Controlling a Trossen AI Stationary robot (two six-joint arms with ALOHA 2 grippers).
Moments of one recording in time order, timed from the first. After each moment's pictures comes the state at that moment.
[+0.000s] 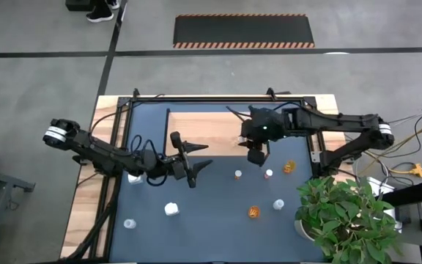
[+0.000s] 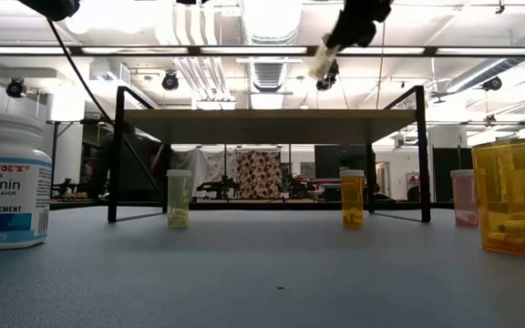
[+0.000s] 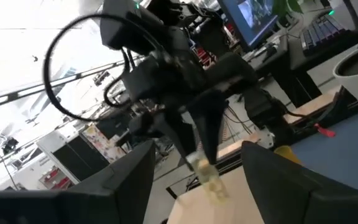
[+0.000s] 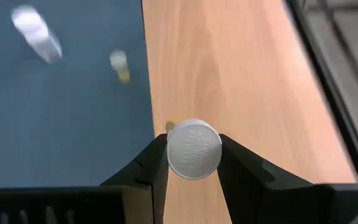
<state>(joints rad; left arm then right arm) -0.27 1.35 0.71 0.87 -0.53 0.77 -0.08 1.41 1.38 -0.84 0.03 -0.01</state>
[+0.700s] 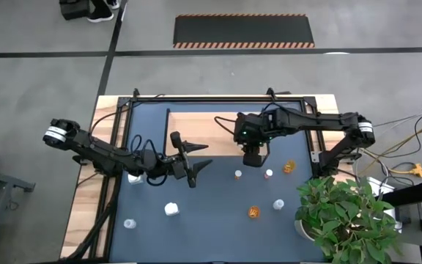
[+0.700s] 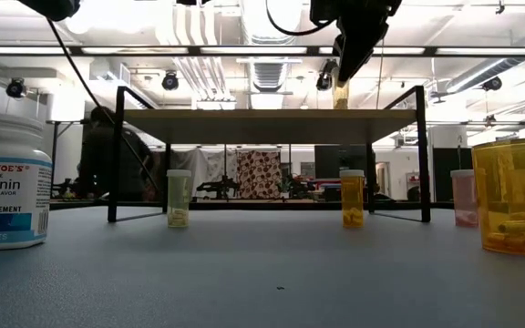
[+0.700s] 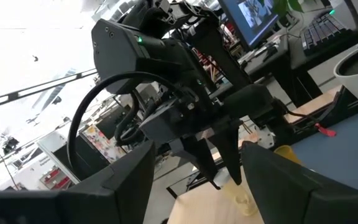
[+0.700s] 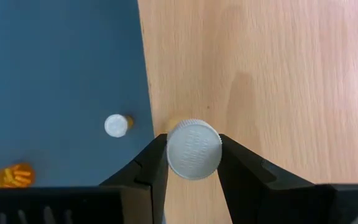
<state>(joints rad) -0.27 1.35 0.71 0.87 -0.53 0.77 -0.08 1.60 1.54 -1.12 0.03 0.00</state>
